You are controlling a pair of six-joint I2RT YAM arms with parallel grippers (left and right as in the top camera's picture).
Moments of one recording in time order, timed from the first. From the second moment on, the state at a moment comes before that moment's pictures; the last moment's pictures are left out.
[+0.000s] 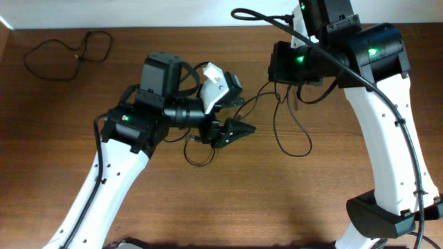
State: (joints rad) left arm -0.37 1.39 1.40 -0.72 0.91 0.34; right arm 0.38 1.85 2.38 -1.51 -0.25 0.47
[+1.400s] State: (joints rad) left arm -0.43 1.44 1.40 -0.86 0.71 0.36; right arm -0.01 1.86 2.66 -1.29 -0.64 0.58
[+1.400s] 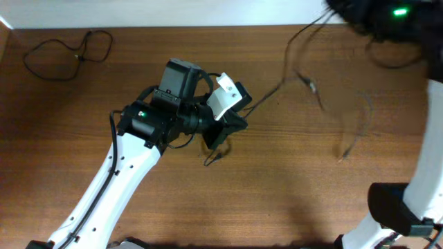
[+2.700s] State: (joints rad) left arm -0.40 1.45 1.40 -0.81 0.41 0.06; right arm -0.05 1.85 2.85 -1.35 -0.87 0.57
